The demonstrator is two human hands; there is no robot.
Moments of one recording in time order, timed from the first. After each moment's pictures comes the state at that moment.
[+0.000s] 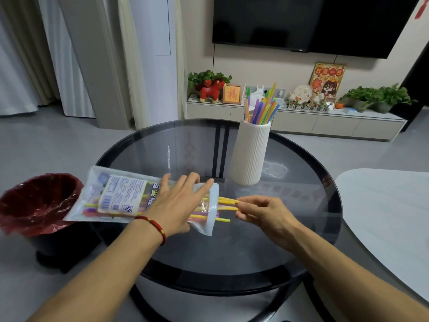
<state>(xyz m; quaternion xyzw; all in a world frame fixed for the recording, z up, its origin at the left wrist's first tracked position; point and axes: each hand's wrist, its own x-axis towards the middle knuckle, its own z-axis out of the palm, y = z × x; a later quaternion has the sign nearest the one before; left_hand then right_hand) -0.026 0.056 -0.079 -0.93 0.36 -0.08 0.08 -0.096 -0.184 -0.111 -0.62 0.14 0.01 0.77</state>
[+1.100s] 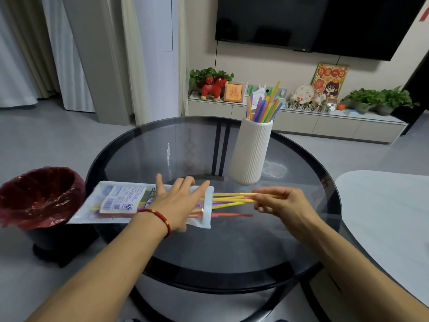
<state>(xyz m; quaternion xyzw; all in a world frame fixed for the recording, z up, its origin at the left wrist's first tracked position) -0.018 0.054 -0.091 -0.95 0.32 0.01 0.07 -0.111 -0.208 -0.081 -0.70 0.14 -0.07 0.69</state>
